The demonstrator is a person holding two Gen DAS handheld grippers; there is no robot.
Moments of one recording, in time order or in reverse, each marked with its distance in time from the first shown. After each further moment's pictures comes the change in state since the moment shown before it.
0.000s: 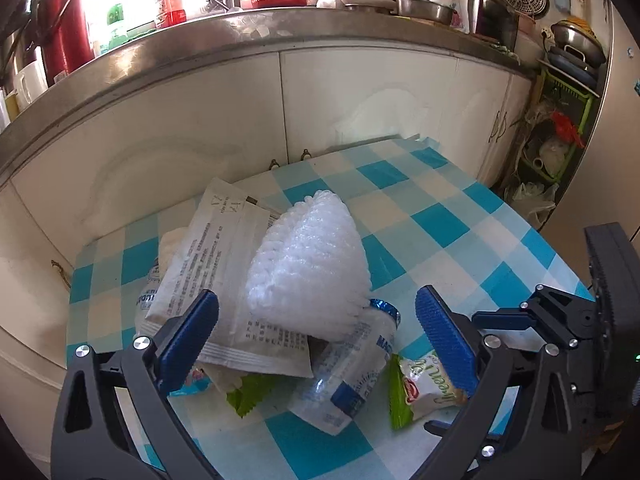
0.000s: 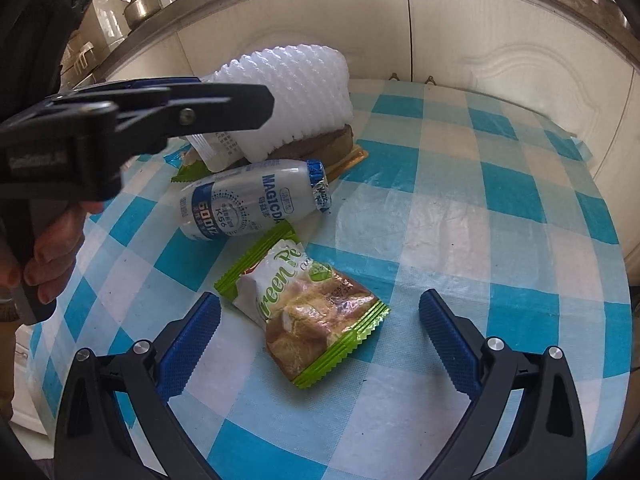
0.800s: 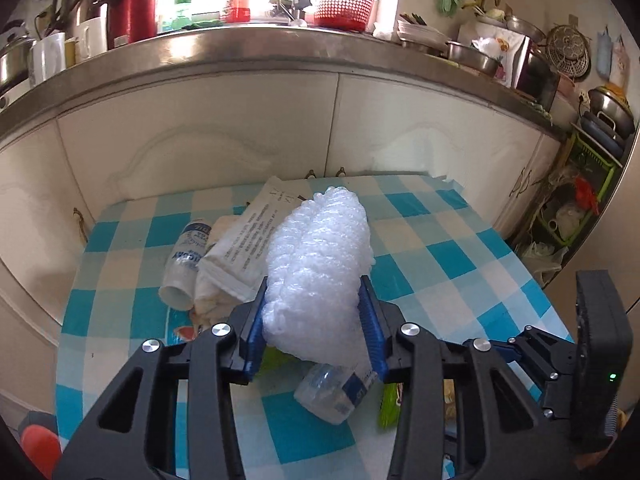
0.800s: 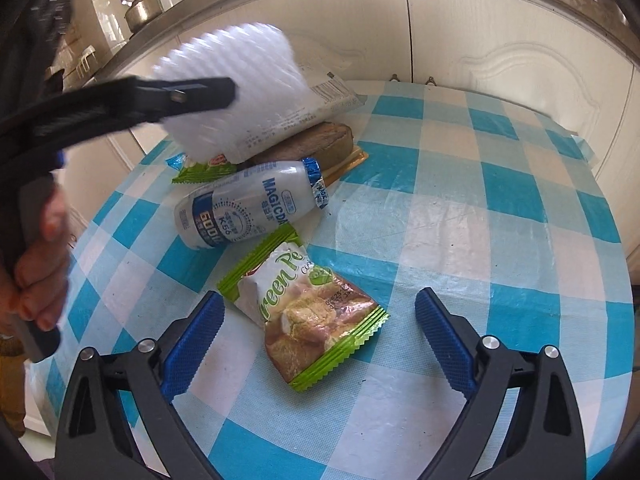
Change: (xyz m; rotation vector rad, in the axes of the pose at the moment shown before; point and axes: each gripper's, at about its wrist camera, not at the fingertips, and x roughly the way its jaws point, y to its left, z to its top) left arm -0.036 0.016 -0.022 -0.241 -0.098 0.052; right arm 0.002 0.001 0.000 -0.009 -0.001 -0.001
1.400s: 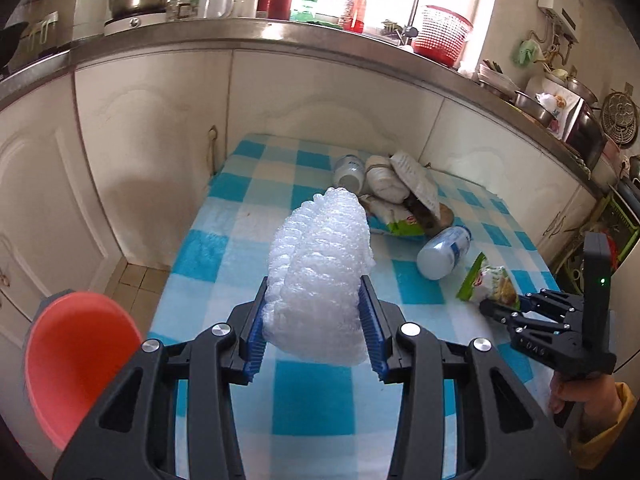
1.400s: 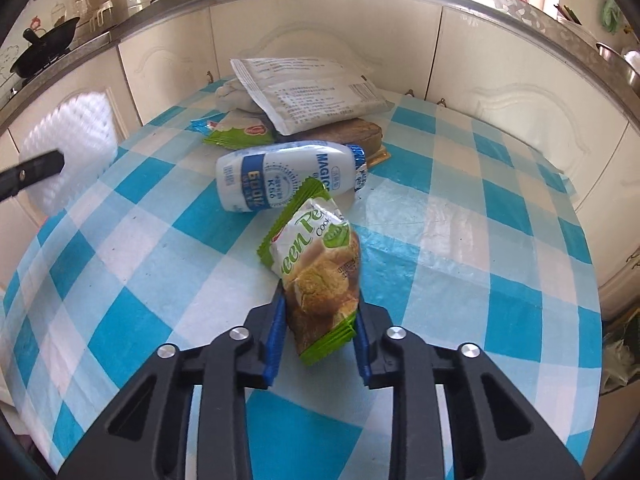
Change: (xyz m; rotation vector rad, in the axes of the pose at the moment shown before) left arm -0.120 0.091 -0.114 -0.251 -0.032 0.162; right arm -0.010 0.039 -0.021 -0.138 -0.018 -0.114
